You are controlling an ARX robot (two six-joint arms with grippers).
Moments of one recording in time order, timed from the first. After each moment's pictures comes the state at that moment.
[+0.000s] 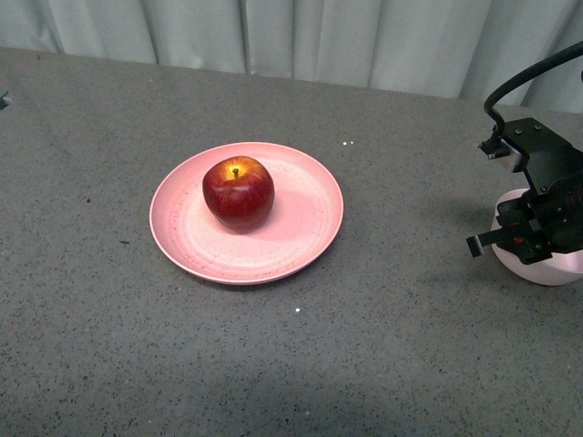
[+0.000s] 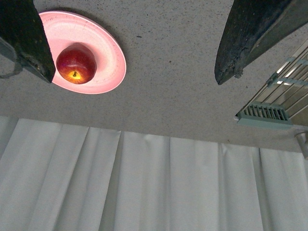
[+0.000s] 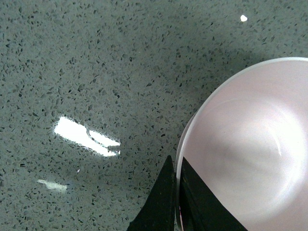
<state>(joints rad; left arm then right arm) 0.00 0.00 0.02 0.00 0.00 0.00 0.10 2.09 0.97 0.05 -0.03 -0.22</state>
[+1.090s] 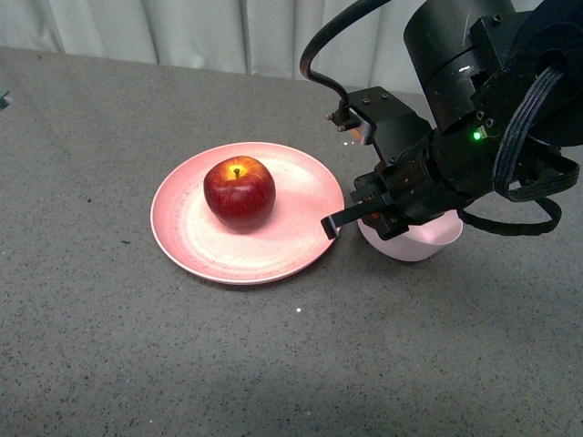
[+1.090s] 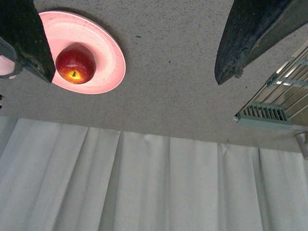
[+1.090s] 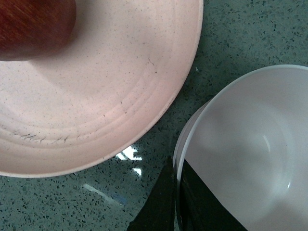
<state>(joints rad) 0.00 0.00 0.02 0.00 0.00 0.00 0.39 2.13 1.14 0.00 -0.11 -0.12</state>
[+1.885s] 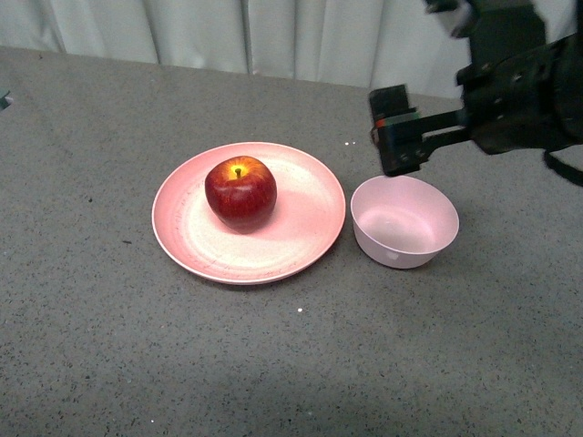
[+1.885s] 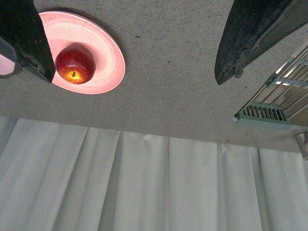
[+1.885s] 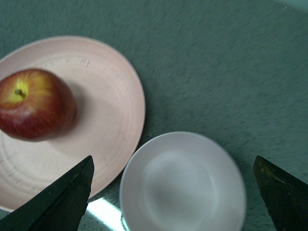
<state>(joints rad) 0.00 0.00 0.02 0.00 0.00 0.00 0.32 1.84 0.87 0.35 -0.06 -0.06</state>
